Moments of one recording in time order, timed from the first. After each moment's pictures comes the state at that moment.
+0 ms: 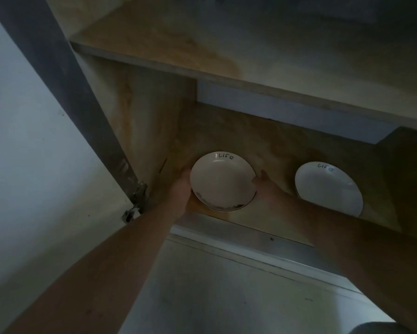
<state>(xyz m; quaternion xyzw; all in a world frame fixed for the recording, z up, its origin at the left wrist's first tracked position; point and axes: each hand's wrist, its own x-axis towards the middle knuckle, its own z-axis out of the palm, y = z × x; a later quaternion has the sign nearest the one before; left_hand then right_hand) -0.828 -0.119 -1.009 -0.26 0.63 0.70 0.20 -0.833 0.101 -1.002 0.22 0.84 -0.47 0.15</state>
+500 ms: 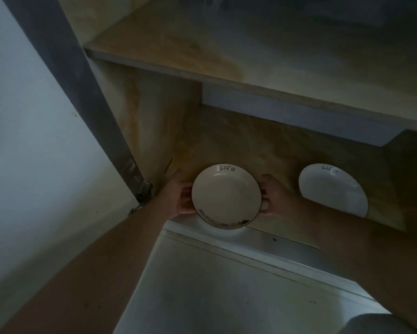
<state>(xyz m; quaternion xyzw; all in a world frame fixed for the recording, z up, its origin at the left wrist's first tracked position) -0.823 -0.155 -1.010 -0.28 0.53 0.74 0.31 -0.817 0.099 -0.982 0.36 0.61 -0.66 0.26</state>
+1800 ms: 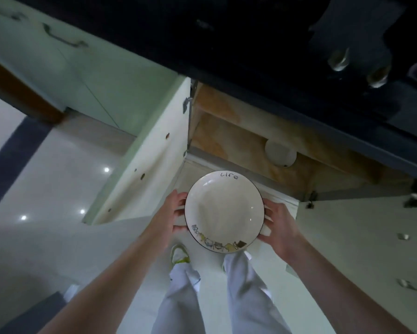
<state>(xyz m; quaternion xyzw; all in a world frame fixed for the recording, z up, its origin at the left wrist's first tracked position) -0.470 -0.248 -0.535 -0.37 0.55 0.69 0.29 -0.478 0.008 -0.492 0.43 0.60 -0.62 0.28</state>
